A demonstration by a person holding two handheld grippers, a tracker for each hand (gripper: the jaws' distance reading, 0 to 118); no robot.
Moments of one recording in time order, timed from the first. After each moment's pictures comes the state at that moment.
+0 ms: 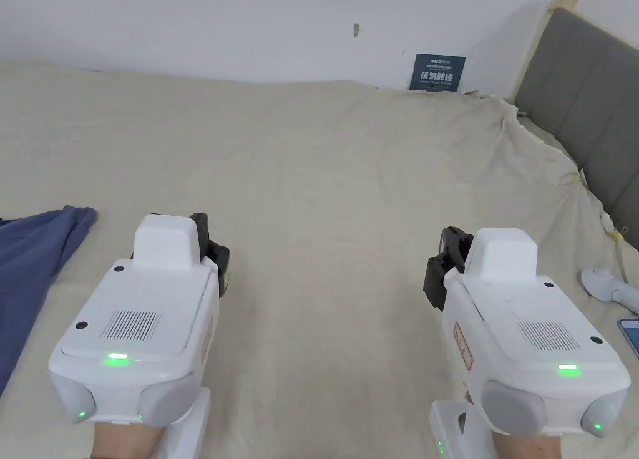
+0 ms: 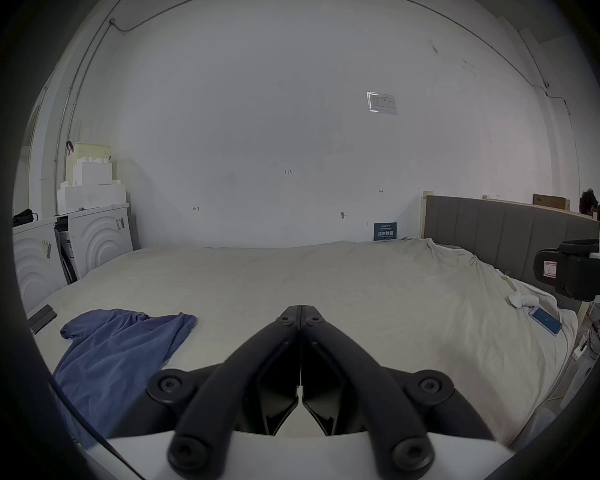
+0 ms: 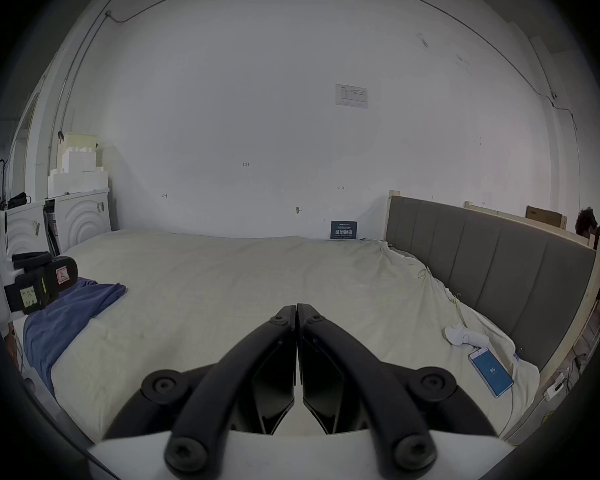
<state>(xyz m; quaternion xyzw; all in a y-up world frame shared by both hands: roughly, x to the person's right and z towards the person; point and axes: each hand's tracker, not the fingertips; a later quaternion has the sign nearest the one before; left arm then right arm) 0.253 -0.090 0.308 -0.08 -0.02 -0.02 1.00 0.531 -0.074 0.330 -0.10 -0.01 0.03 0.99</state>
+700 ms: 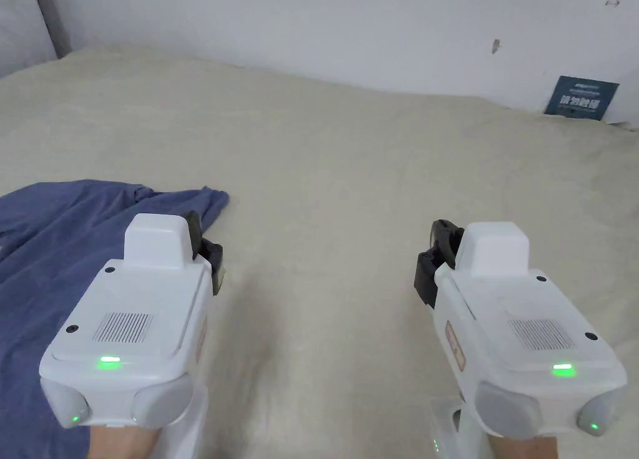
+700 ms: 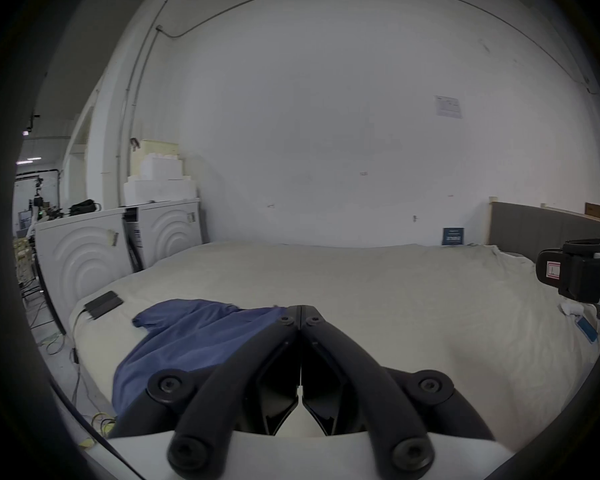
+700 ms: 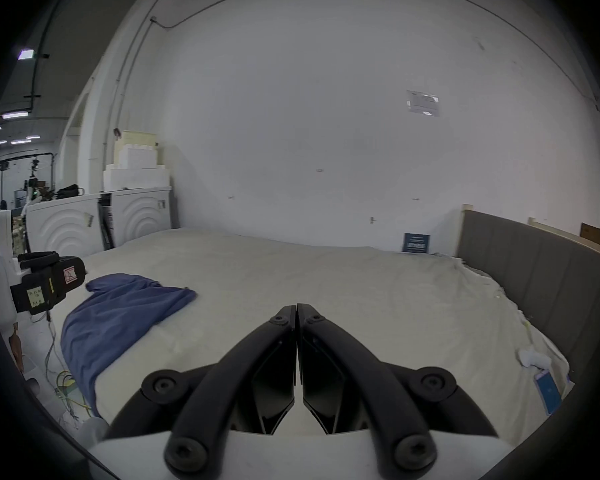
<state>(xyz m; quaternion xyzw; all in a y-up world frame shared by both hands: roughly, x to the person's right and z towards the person) 0.140 -0.085 0.353 -0.08 0.13 -0.01 0.99 0.400 -0.062 0.301 -0.09 0.14 0.04 0.98</state>
